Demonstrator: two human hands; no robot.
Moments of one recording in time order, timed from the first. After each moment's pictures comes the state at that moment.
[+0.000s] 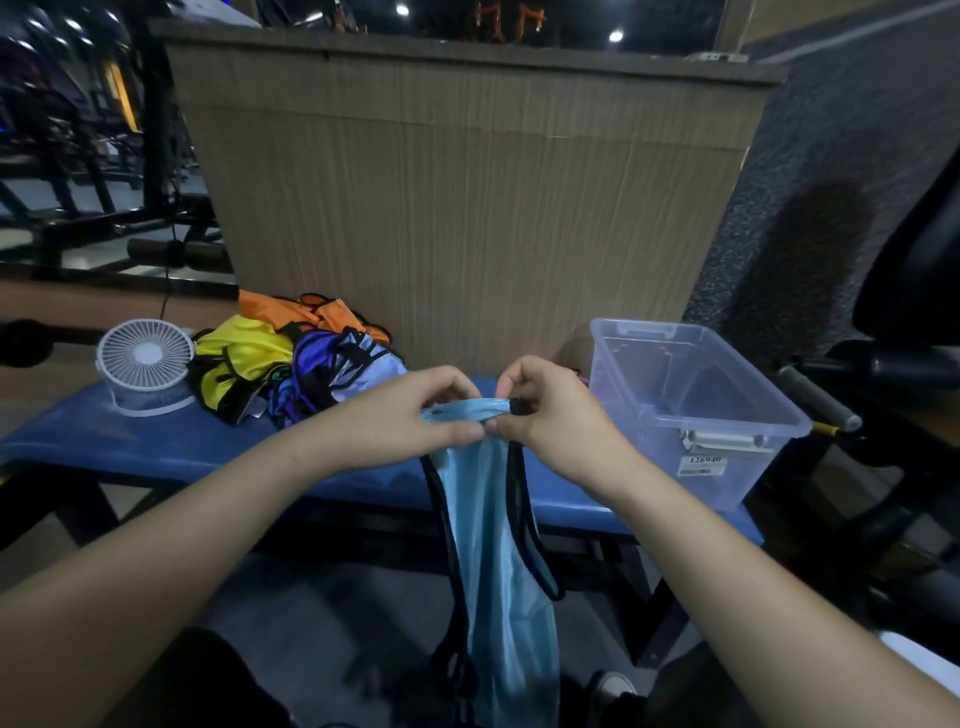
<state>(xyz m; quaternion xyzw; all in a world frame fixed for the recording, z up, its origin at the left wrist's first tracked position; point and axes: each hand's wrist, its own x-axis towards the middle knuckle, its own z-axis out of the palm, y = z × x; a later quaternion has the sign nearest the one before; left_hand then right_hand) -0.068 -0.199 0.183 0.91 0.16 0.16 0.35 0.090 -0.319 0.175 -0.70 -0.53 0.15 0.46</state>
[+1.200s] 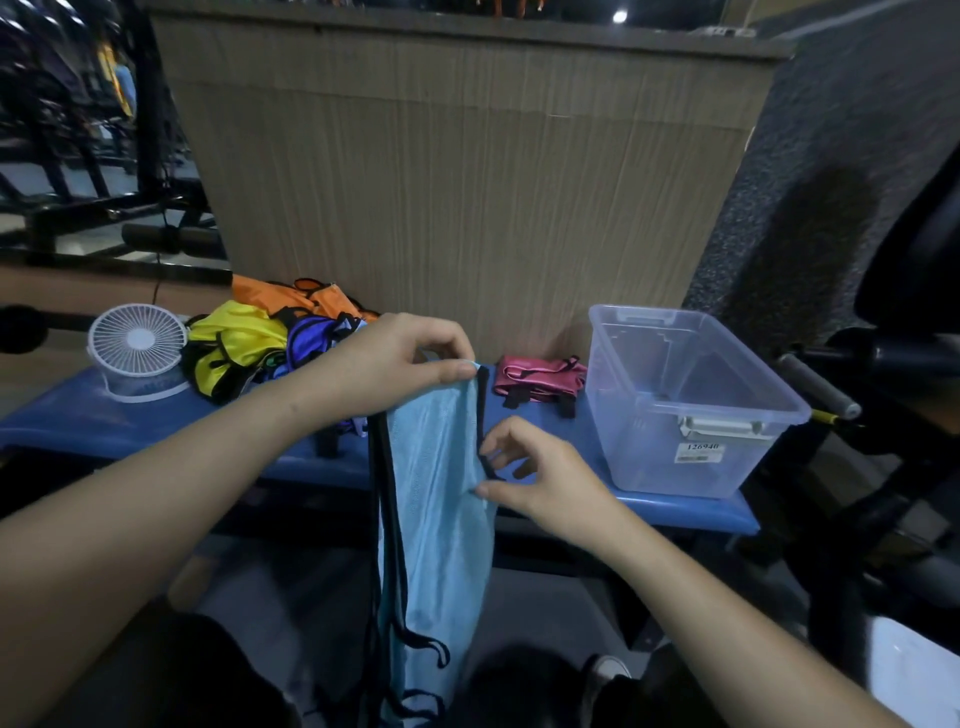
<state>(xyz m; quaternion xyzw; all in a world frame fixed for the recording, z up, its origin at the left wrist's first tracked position) -0.059 -0.192 0.206 0.92 0.13 0.23 0.28 0.102 -0.335 0.102 -0.67 -0.60 0.16 0.41</state>
